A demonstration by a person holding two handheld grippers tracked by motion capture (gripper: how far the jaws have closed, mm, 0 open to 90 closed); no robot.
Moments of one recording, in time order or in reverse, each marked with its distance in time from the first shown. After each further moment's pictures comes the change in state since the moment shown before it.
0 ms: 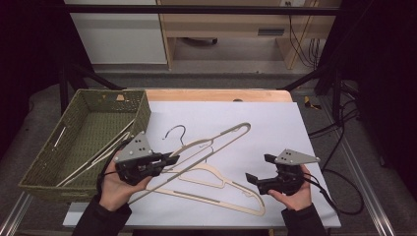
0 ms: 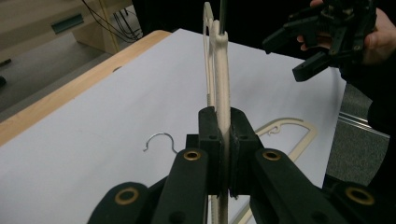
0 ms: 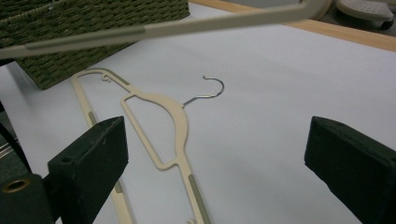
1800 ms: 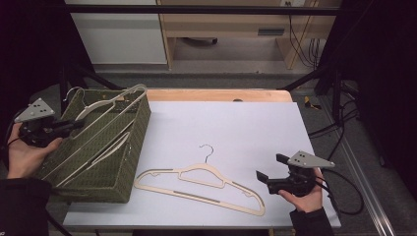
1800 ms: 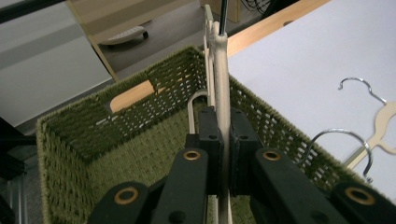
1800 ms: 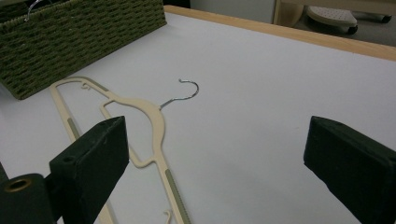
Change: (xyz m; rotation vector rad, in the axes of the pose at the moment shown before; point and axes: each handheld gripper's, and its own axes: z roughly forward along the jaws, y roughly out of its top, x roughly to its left) left arm 0.171 -0.079 -0.134 0.128 0.420 -0.101; right arm -0.011 -0.008 -0.018 -0.038 -0.073 0.025
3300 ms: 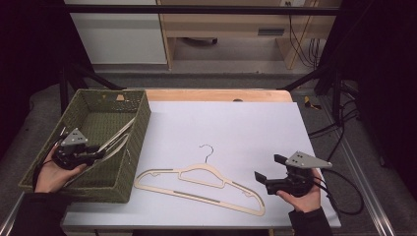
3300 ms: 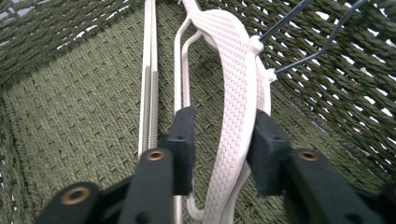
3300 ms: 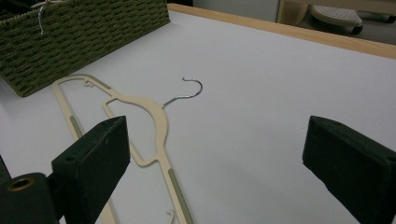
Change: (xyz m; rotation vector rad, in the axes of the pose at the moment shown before) left arm -0.035 -0.070 0.062 0.232 -0.060 0.011; right arm 0.002 -0.002 0.003 0.006 0.014 -0.009
